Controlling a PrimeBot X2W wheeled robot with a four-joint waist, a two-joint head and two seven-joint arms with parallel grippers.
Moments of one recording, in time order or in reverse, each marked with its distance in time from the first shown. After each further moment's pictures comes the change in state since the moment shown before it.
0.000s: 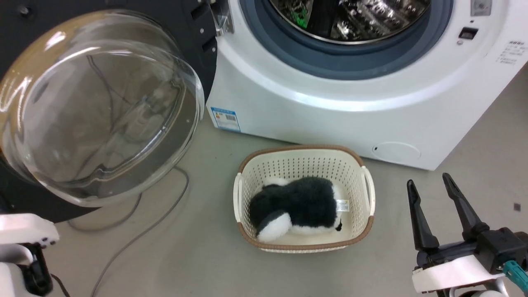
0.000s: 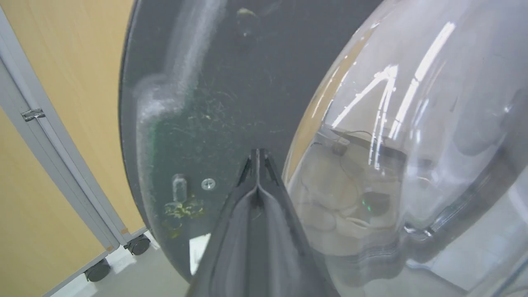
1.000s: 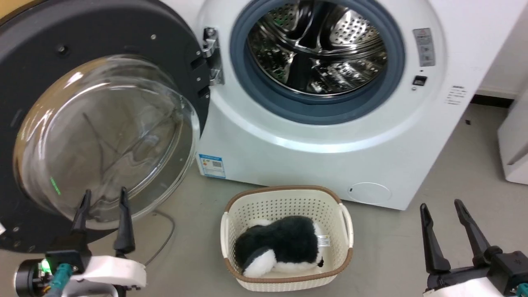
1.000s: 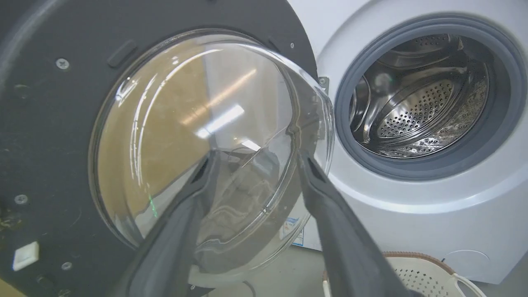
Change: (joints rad) left arm 0.248 -0.156 -0.238 -0.281 0.127 -0.146 0.000; right arm 0.094 0.000 -0.044 -0.005 0.052 0.000 0.000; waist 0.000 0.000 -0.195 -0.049
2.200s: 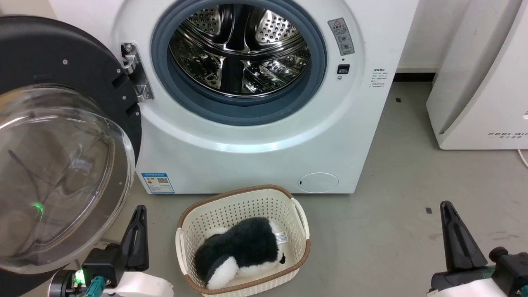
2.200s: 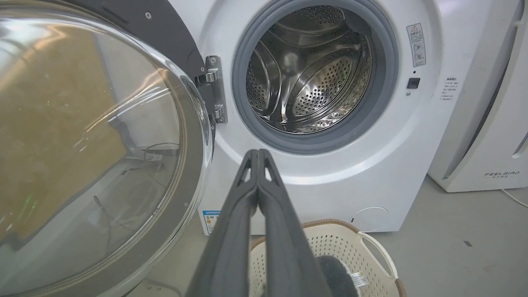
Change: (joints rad) left arm 0.075 -0.022 -0.117 -0.011 0.002 0.019 0.003; right arm 0.012 0.000 -0.013 -0.021 0.000 0.000 0.002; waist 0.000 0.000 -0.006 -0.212
